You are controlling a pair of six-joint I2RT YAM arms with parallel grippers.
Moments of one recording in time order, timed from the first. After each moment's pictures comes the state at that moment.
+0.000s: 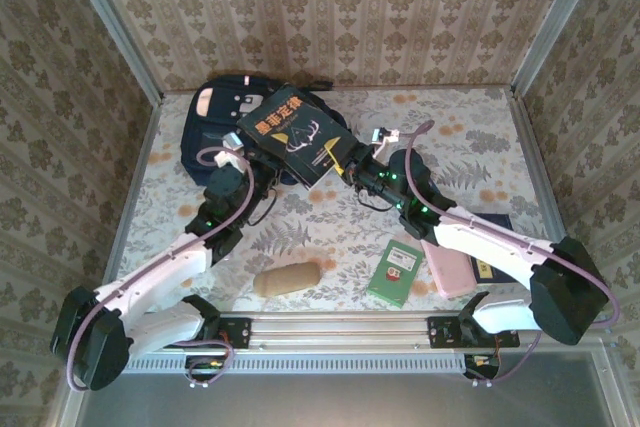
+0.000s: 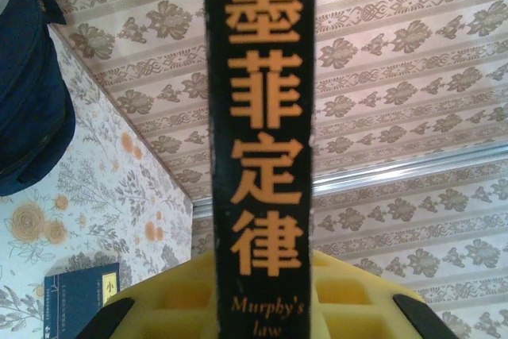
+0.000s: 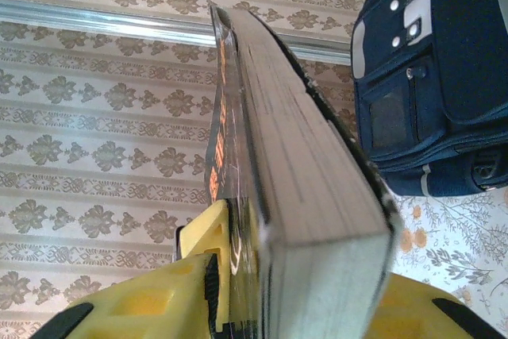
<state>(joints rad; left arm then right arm) -0.68 1.05 0.63 0.47 -0.13 -1.35 0.69 1.33 0.83 0.49 -0.11 1.41</state>
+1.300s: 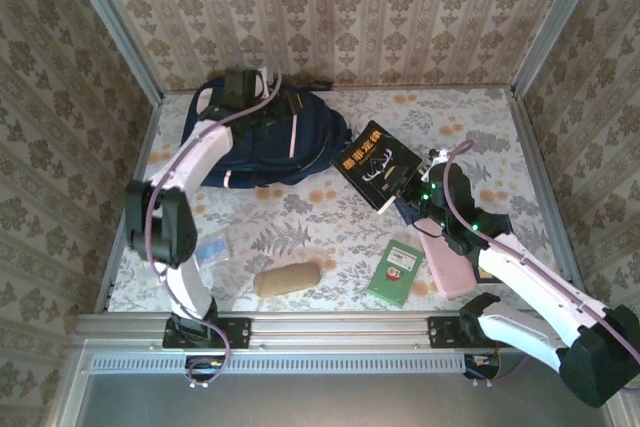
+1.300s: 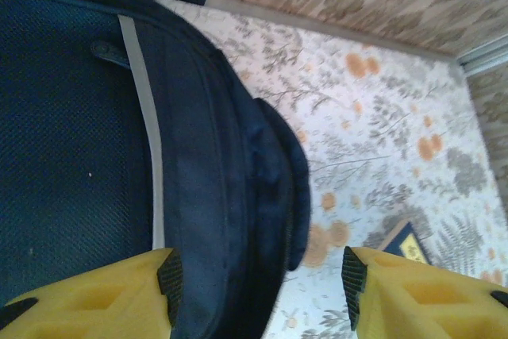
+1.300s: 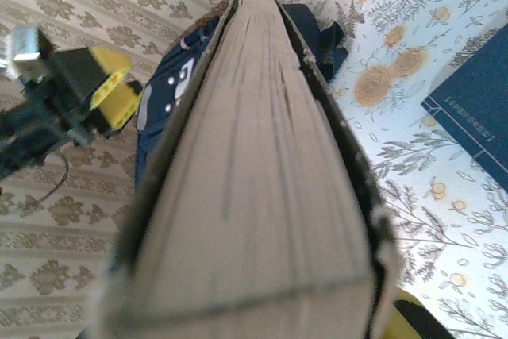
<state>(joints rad) -0.32 1.95 1.71 -0.47 0.36 -0.44 0.47 0.92 0.67 -0.15 -0.01 0.95</state>
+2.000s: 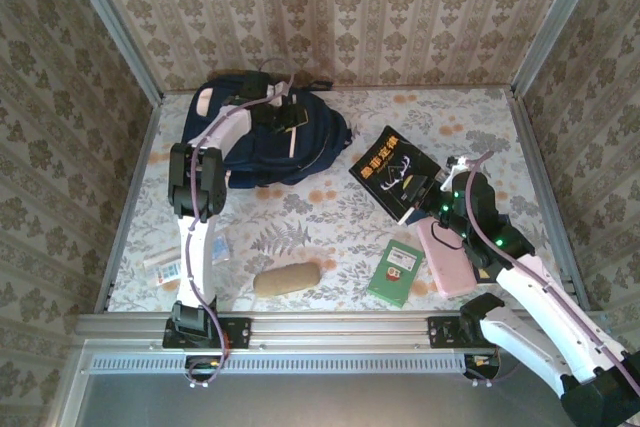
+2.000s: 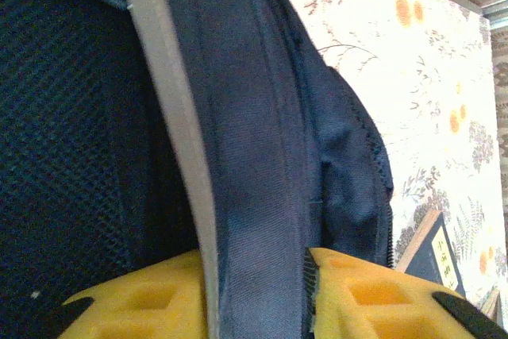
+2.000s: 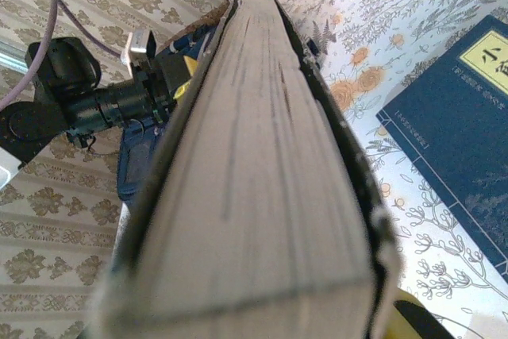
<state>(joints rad) -0.28 2.31 1.94 -0.50 0.58 -0.46 0.39 0.78 0.66 -0.30 -0.06 0.86</state>
